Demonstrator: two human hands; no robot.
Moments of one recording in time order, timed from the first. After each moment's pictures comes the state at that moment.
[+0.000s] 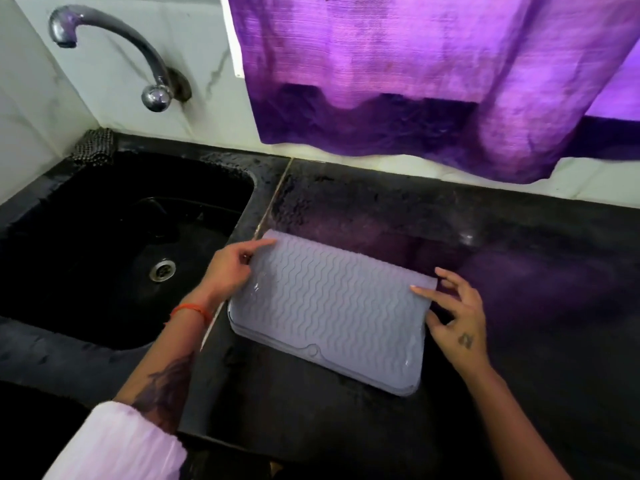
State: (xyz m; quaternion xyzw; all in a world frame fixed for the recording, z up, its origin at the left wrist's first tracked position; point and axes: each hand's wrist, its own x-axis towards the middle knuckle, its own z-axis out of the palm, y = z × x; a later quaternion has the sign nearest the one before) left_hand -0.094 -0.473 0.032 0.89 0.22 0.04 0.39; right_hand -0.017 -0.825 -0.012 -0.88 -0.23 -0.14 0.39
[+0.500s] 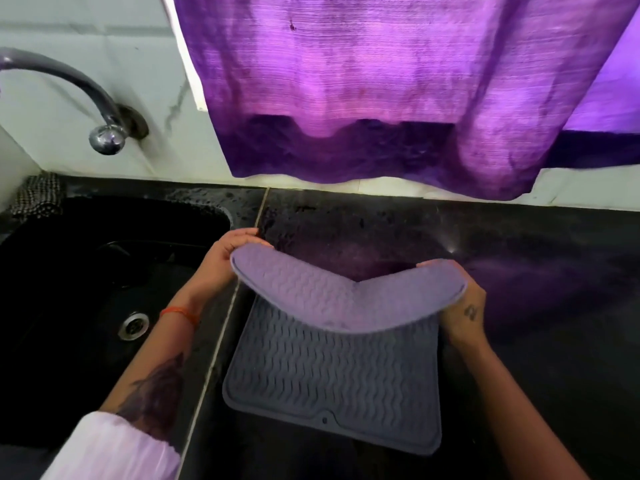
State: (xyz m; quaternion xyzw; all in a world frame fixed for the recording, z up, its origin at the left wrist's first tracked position) left_hand -0.011 -0.433 0.056 0.80 0.05 0.07 0.59; right_hand 0.041 -0.782 0.024 -0.80 -0.09 -0.08 0.59
